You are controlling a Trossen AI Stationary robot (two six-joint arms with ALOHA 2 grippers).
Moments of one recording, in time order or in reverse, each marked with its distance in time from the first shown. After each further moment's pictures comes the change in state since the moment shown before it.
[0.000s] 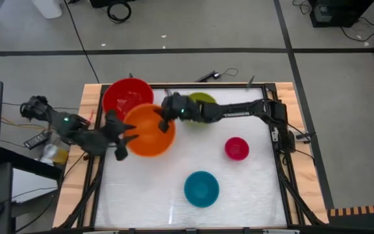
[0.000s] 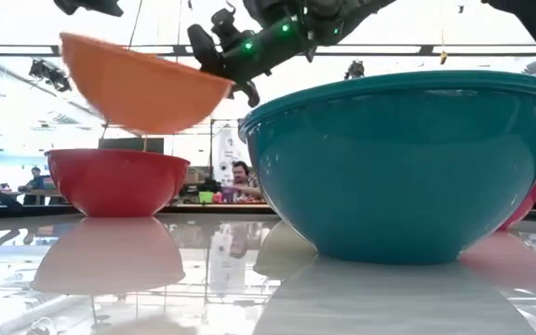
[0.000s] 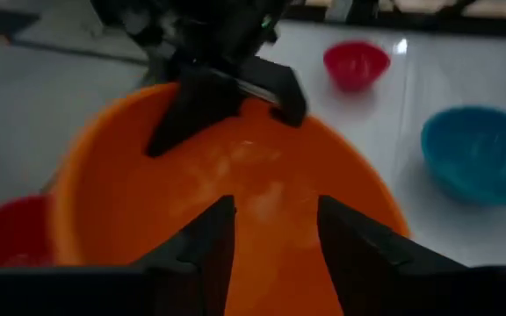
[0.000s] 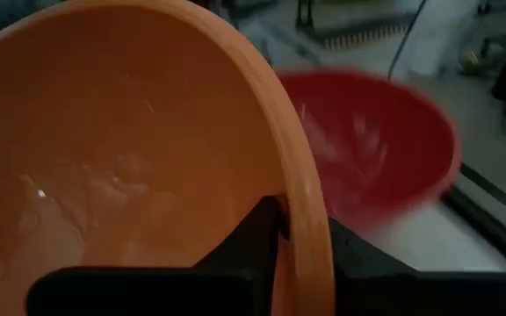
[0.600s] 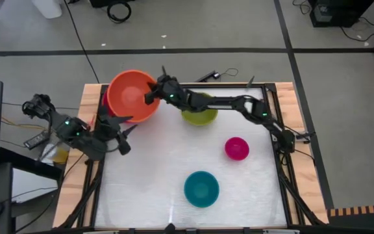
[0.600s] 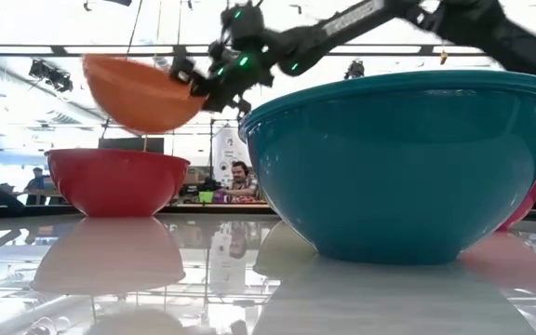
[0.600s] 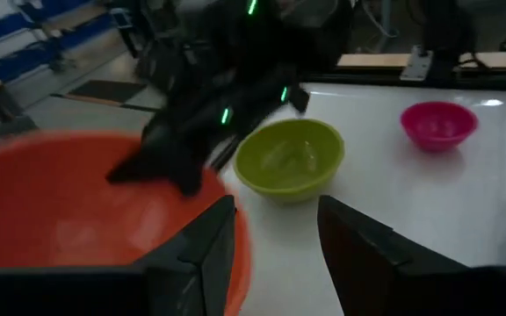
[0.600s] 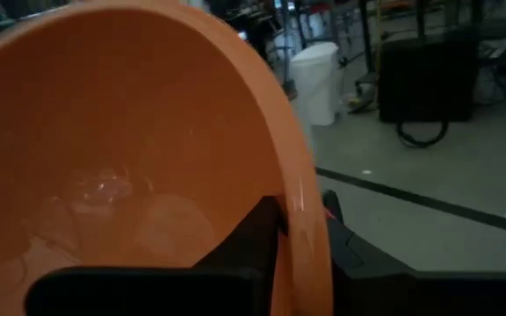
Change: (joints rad) left arm -0.073 0.036 -0.002 0.015 -0.349 -0.004; right arm -0.107 0.291 0.366 0.096 0.283 0.206
